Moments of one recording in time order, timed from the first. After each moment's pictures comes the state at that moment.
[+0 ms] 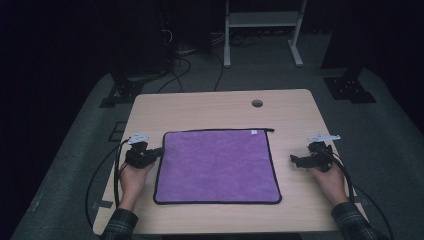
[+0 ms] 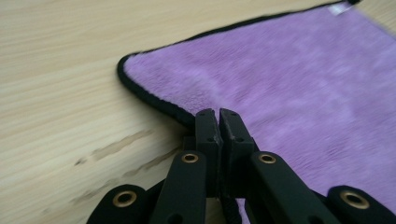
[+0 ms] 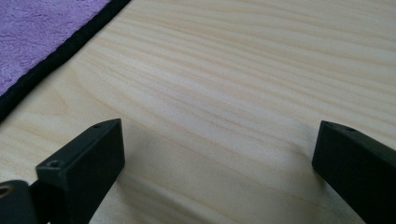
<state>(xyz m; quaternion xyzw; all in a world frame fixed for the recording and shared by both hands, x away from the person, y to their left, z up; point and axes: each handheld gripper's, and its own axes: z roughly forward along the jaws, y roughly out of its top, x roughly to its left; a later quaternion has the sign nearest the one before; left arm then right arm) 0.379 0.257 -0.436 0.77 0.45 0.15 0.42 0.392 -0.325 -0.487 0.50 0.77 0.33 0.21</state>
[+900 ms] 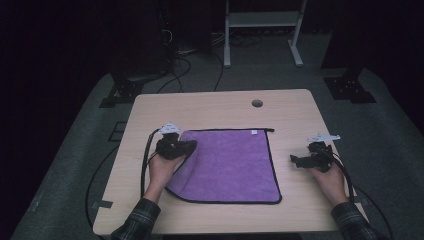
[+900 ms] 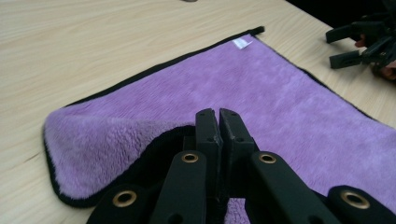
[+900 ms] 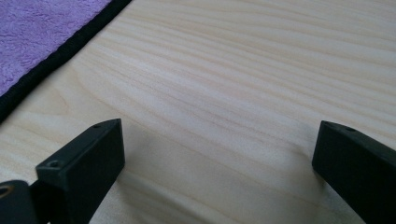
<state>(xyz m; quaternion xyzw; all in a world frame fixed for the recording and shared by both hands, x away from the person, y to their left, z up) 0.397 0.167 -0.417 0.79 0.37 0.09 0.47 0.392 -0.325 -0.487 0.50 0.77 0.33 0.21</state>
